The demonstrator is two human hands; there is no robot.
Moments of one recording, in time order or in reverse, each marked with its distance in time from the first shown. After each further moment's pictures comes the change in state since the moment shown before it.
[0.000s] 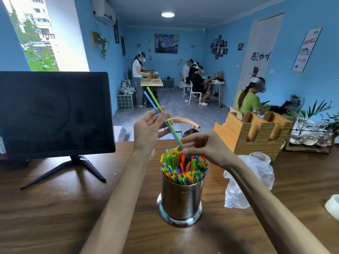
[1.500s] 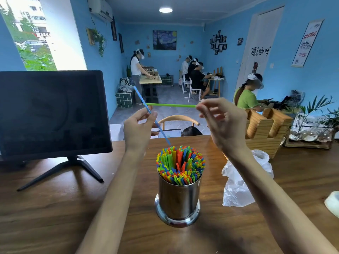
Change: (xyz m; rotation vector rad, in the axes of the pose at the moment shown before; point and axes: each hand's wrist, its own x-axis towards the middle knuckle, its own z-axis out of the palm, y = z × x) left_hand 0.012 -0.006 -0.011 0.349 0.169 0.081; right_hand 0.005 -0.048 -0.009 -0.679 0.724 -0.539
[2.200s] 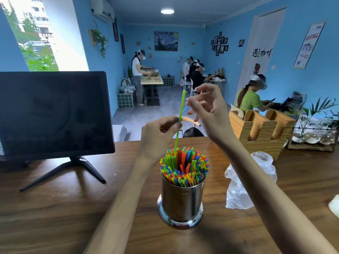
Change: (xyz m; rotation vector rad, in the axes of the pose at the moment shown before) left_hand -0.020 0.002 0.011 0.280 -0.242 0.320; right_hand 0.023 -0.014 0.030 0.456 -0.184 0.335
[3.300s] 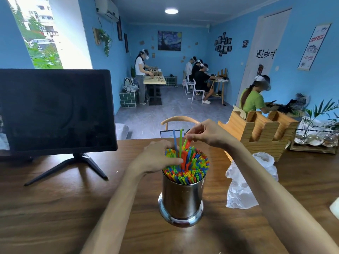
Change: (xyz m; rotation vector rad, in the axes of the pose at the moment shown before) left_hand -0.021 -0.024 -0.021 0.325 -0.598 -0.322; right_hand 0.002 0.066 -0.024 -0.424 -0.578 0.326
